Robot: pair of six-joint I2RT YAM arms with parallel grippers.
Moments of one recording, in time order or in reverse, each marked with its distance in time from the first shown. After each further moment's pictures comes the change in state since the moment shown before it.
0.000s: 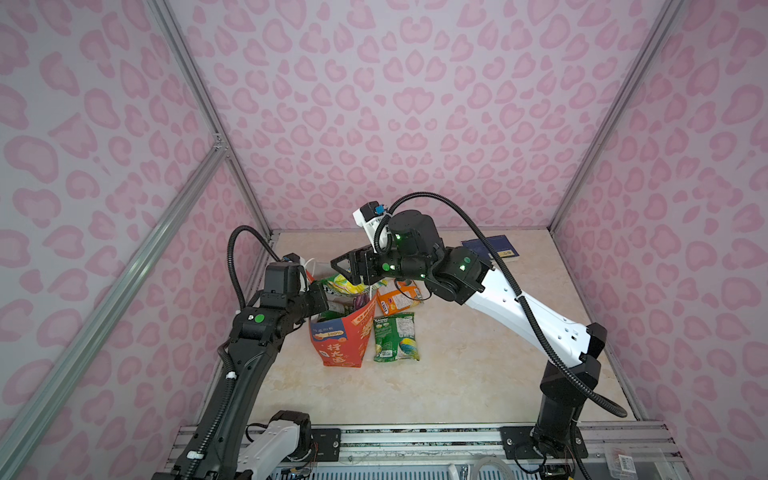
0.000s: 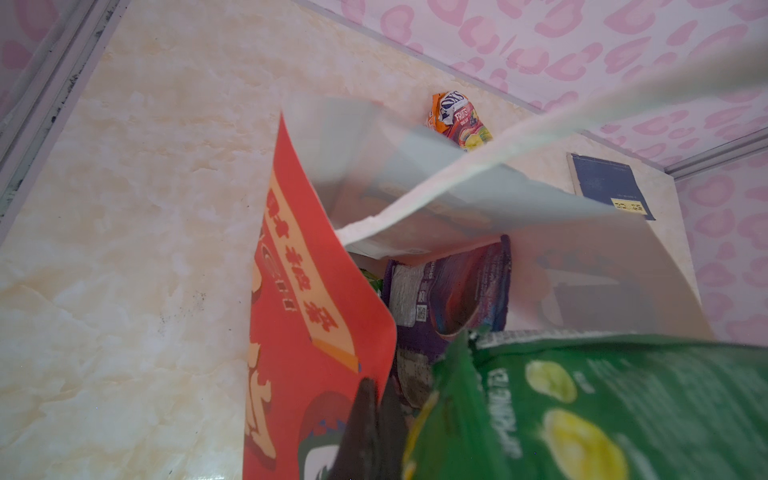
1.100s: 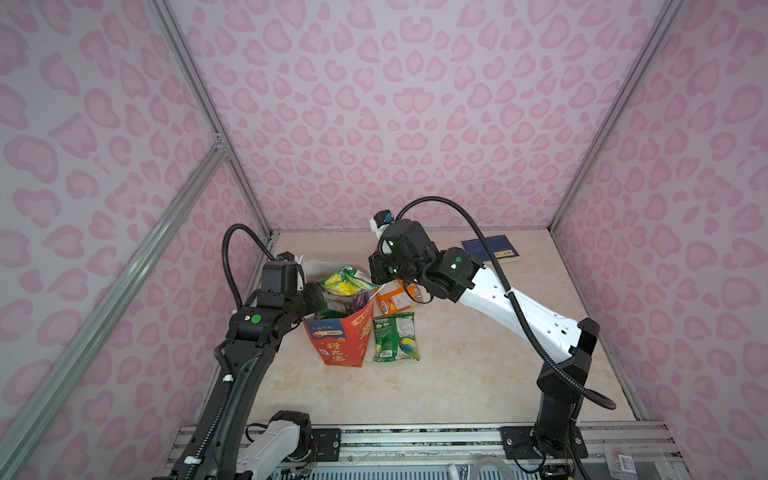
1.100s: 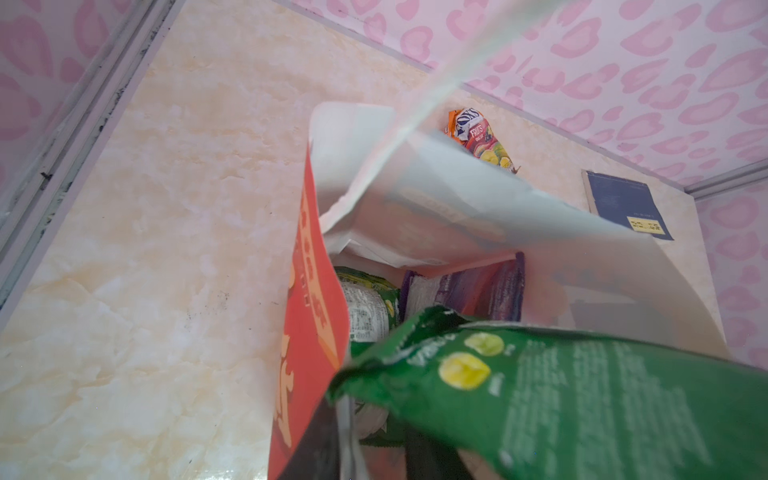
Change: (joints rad) left arm -0.001 -0.005 0.048 -0.045 -0.055 -0.020; right arm -0.043 0.019 -0.060 -0.117 0.288 -0.049
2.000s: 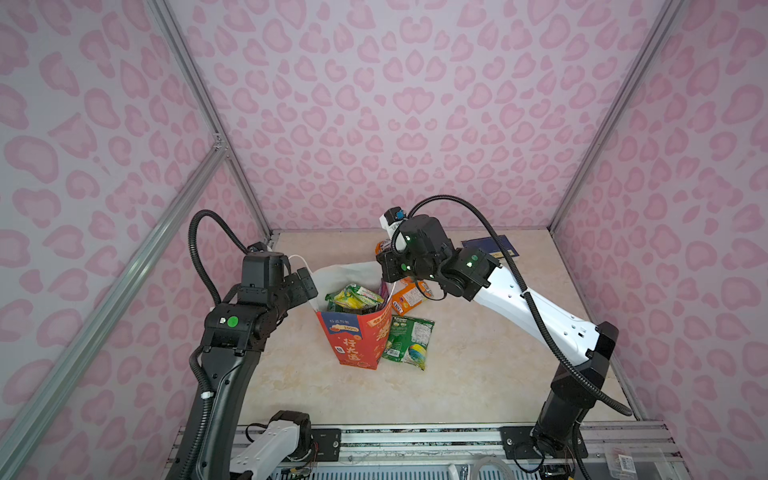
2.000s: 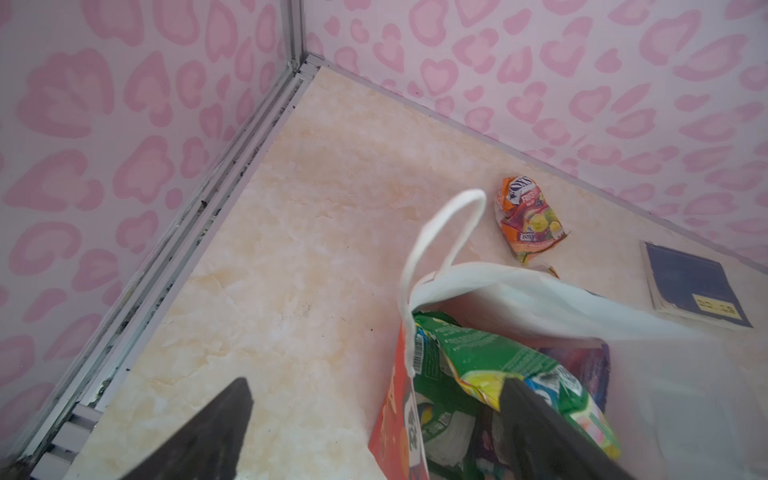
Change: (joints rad) left arm 0.003 0.030 0.228 -0.195 -0.246 -0.026; right arm -0.049 -0.086 -0.126 0.061 -0.109 -0.028
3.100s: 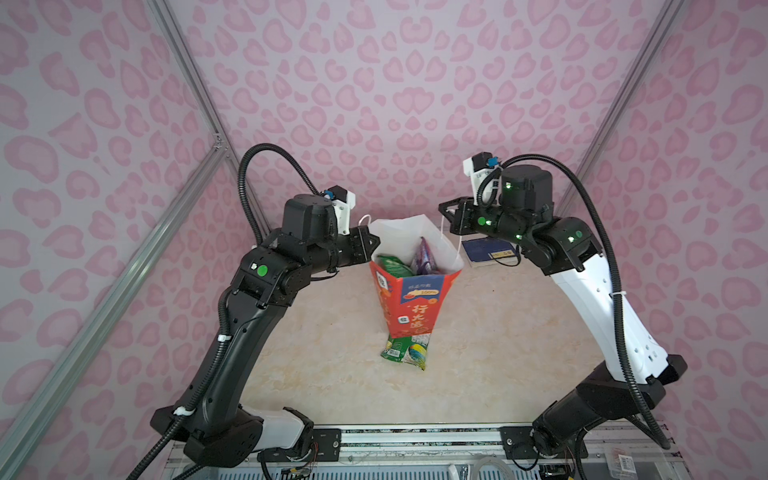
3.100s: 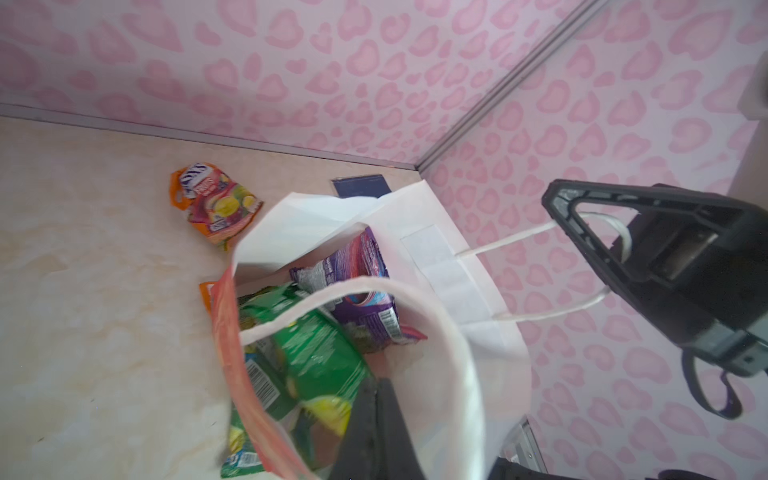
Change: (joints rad) left arm -0.399 0.354 0.544 0.090 0.464 -0.115; right arm -0.353 -0.201 0.153 -0.142 -0.189 0.013
